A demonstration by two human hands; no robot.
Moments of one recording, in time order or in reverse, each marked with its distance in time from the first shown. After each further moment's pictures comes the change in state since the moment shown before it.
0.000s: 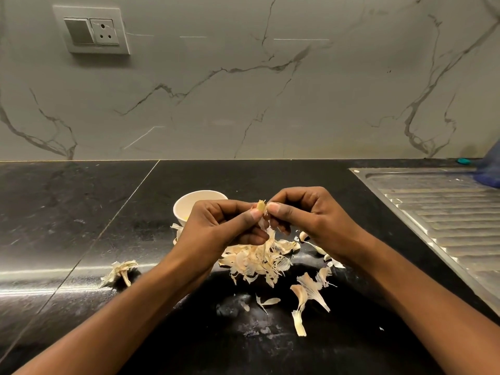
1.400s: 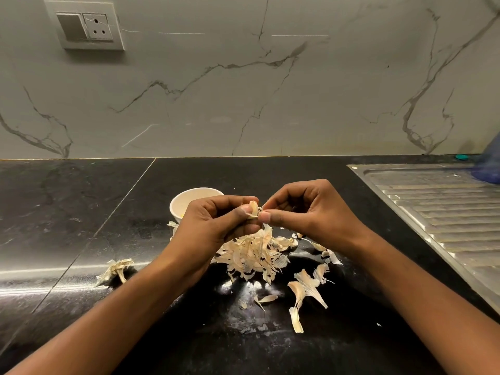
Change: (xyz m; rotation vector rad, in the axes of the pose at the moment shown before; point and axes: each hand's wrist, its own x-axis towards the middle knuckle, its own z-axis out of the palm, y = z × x) left_hand 0.005 -0.004 -0.001 -0.114 0.055 -0.089; right_hand -0.003 -0.006 -0.003 -0.233 0.102 -0.041
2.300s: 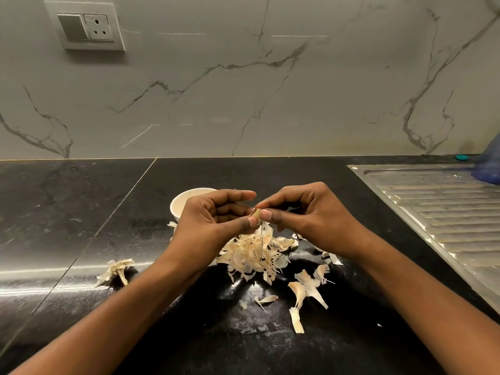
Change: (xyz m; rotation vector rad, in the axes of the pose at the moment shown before) left_hand -0.005 0.002 -0.002 0.251 -0.005 0.190; right_hand 0.004 0.009 0.000 -0.015 -0.068 -0.034
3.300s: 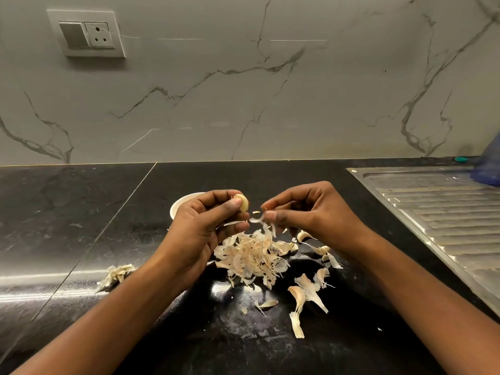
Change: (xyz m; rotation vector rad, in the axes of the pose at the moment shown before) left_hand 0.010 0.001 -0.005 -0.402 0.090 -0.203; right_hand -0.003 -0.007 -0.005 0.131 0.078 0.133
